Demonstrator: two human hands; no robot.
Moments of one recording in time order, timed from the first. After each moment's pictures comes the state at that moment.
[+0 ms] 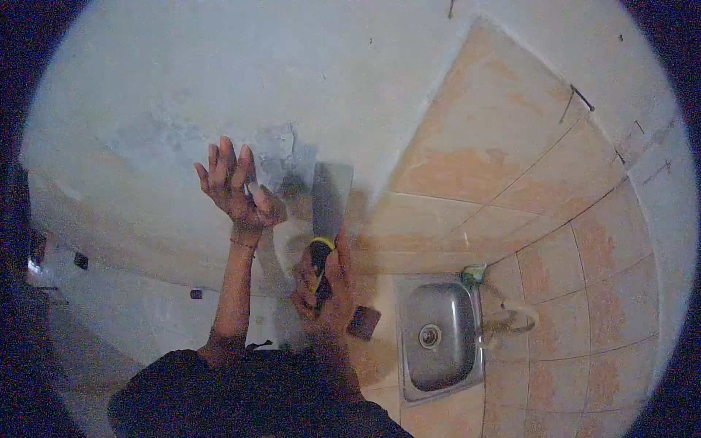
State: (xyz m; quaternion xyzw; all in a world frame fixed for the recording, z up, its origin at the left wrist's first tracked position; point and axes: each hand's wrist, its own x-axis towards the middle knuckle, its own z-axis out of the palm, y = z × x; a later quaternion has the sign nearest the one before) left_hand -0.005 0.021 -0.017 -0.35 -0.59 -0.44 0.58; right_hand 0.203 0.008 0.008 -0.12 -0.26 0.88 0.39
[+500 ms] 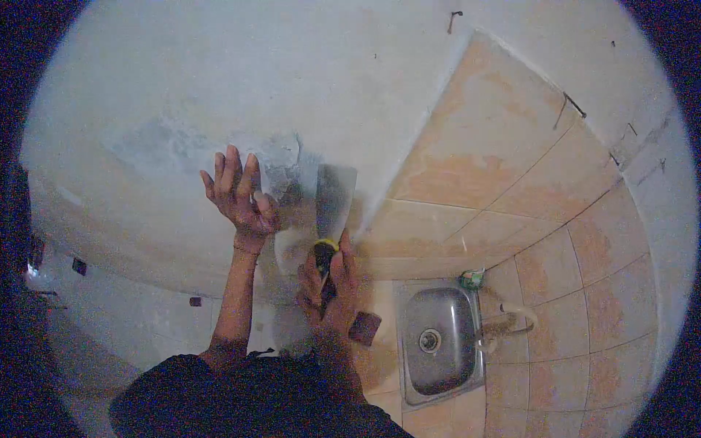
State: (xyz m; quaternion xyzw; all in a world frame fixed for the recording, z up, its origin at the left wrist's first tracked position) left_hand -0.005 0.019 -0.016 -0.36 -0.59 -0.44 0.57; right_hand 0.198 0.016 0.001 -0.04 -0.26 0.88 0.39
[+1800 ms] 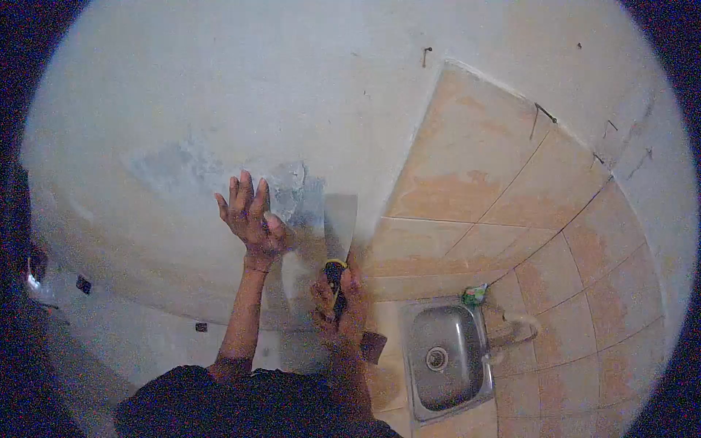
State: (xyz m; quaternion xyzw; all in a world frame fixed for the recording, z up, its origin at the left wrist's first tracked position) left_hand -0.003 0.014 -0.016 -0.37 -0.60 -0.44 0.56; right_hand 0.209 0.022 -0.007 0.00 -0.24 0.90 0.36
